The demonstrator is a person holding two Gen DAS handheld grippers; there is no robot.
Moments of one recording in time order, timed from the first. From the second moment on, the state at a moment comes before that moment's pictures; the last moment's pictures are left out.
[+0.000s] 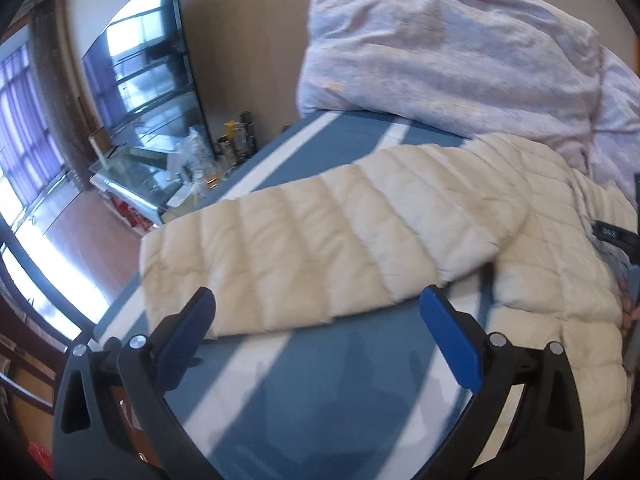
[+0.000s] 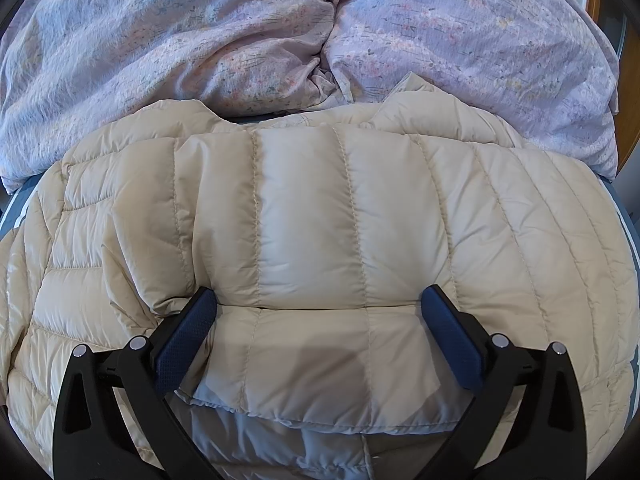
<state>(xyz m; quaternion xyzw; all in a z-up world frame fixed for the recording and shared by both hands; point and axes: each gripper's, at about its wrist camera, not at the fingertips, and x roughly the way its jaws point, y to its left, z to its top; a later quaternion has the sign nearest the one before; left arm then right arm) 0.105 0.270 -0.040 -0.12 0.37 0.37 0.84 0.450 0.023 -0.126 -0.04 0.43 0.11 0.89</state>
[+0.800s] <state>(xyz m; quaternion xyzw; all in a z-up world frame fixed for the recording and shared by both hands) 0.048 0.368 -0.071 -0.24 0.37 0.43 0.79 0.449 0.022 -0.126 -0.04 0.43 0.11 0.89</state>
